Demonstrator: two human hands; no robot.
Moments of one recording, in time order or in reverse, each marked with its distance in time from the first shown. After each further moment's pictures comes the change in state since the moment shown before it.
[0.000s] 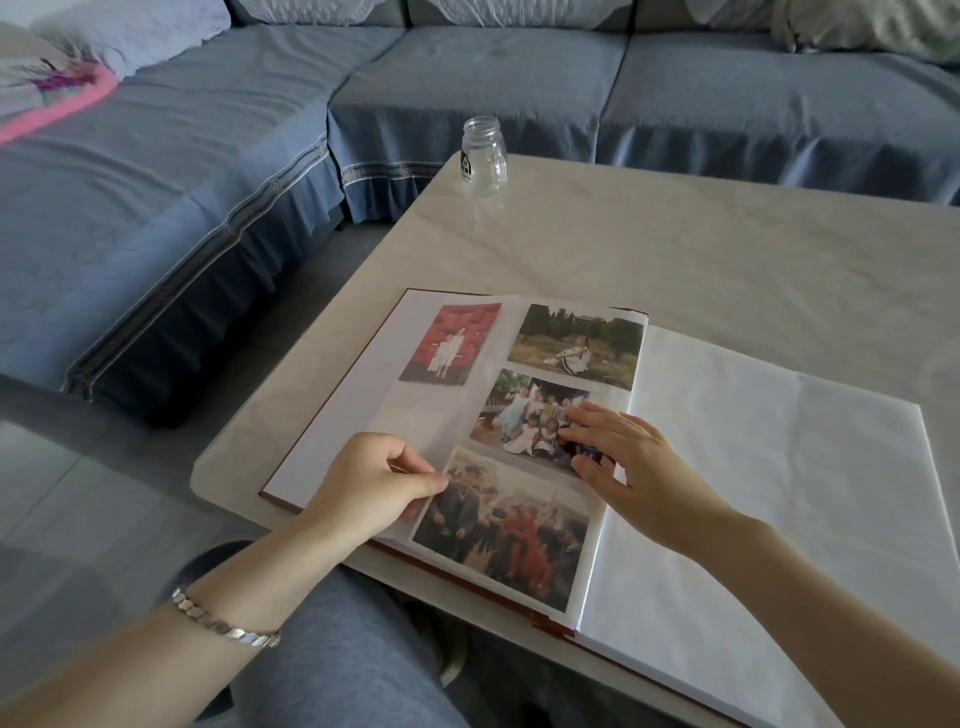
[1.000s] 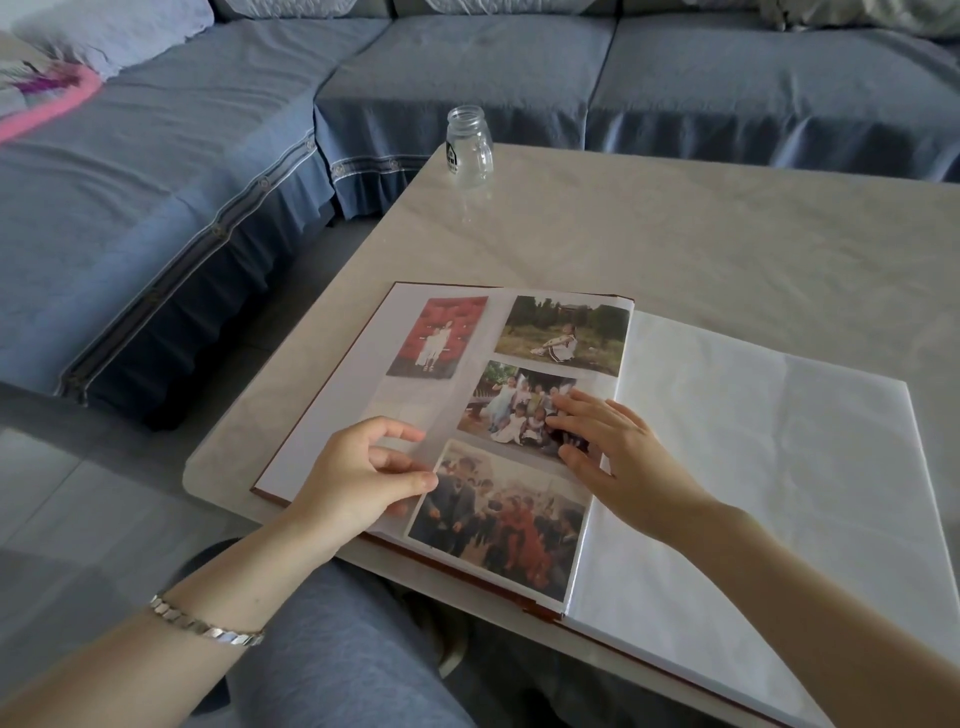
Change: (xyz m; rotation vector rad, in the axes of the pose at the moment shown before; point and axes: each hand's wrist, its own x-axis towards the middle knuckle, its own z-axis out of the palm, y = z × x) left_hand -0.006 -0.001 0.000 -0.124 -0.047 0.030; right_hand -0.001 0.006 0.007 0.017 0.048 -0.029
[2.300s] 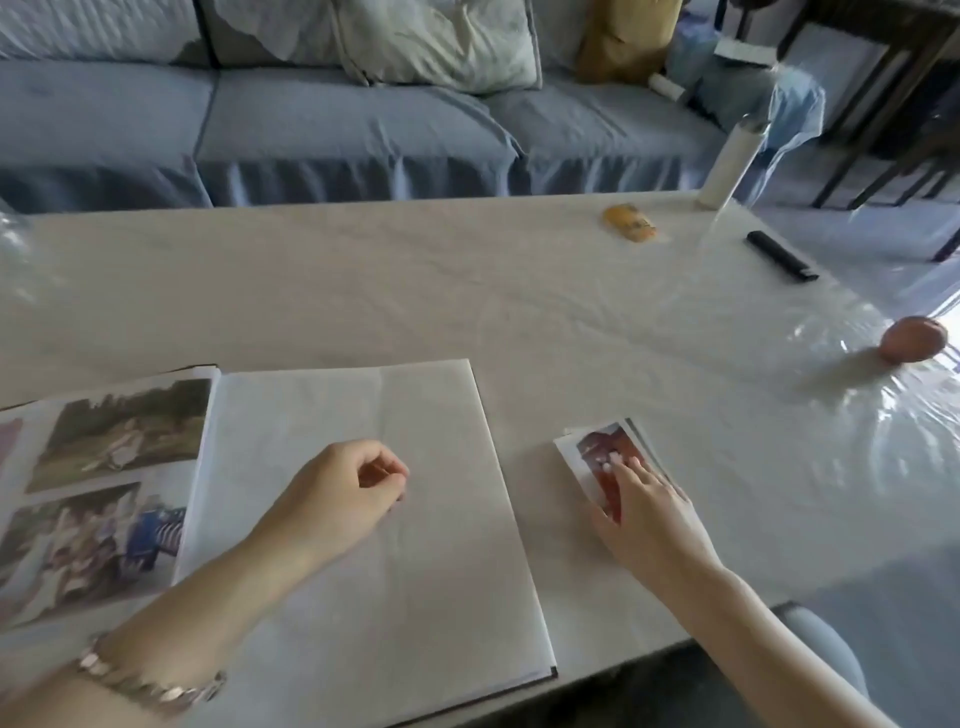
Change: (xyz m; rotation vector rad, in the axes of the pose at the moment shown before) left_hand -0.004 0.129 0.240 0.331 -0.438 0.432; right_hand -0.245 0.154 -0.094 -0.378 0.300 0.951
